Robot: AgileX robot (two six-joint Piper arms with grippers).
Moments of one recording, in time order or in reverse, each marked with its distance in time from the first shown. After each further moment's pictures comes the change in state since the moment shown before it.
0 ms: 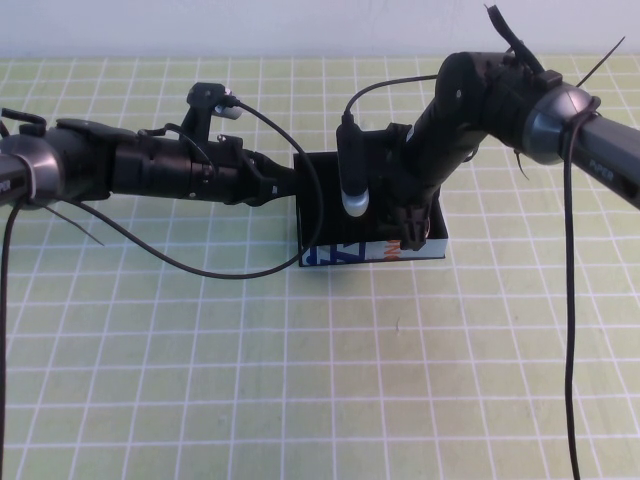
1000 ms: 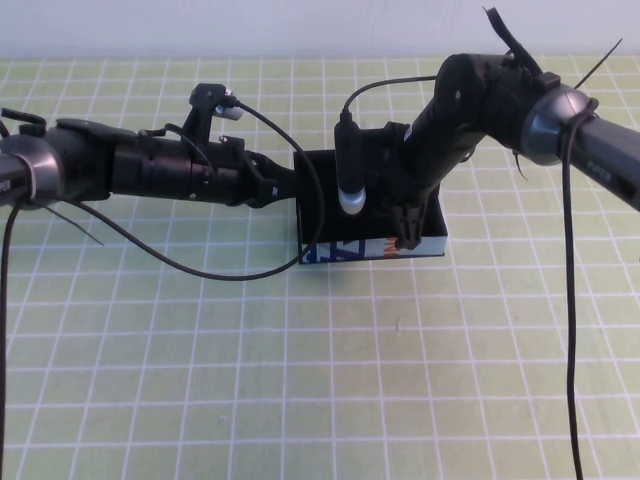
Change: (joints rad) right arm 0.000 0.013 0.000 0.011 -0.023 -0.001; left arm 0.000 0.000 0.000 0.000 0.033 -0.001
